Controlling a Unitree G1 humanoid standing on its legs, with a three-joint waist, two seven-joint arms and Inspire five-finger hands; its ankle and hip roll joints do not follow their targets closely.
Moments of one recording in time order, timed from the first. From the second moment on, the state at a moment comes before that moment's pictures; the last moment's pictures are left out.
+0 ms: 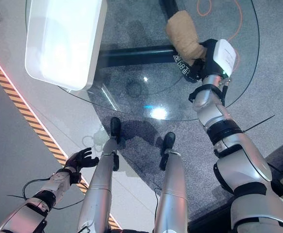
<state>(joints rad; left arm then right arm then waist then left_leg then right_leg) -0.47 0.38 -0.46 1.10 -0.59 -0.07 0.01 -1.13 -0.66 0.66 0.78 0.02 0.17 -0.52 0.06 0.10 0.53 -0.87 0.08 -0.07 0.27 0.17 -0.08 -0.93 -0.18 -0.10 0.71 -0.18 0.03</state>
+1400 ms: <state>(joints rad) -0.47 0.37 -0.45 1.08 -0.57 -0.06 0.03 -1.09 -0.65 0.74 0.60 -0.17 0.12 -0.20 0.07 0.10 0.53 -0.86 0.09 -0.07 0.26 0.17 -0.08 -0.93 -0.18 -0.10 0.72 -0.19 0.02</state>
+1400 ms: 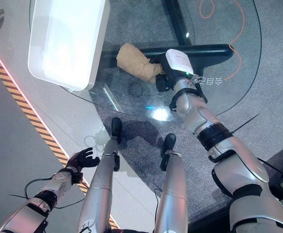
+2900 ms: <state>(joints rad) -0.56 0.33 -0.13 0.85 -0.97 -0.37 0.32 -0.81 -0.55 0.50 0.39 0.08 0.09 -0.44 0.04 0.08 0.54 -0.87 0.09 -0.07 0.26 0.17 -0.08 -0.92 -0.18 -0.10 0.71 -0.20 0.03</state>
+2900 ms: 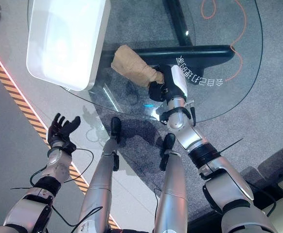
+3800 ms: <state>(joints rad) -0.58 0.33 0.01 0.43 -0.85 -0.66 0.59 -0.75 -0.55 0.40 0.10 0.04 0.05 -0.43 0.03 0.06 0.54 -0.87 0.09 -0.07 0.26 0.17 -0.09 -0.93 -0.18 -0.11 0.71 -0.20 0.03</state>
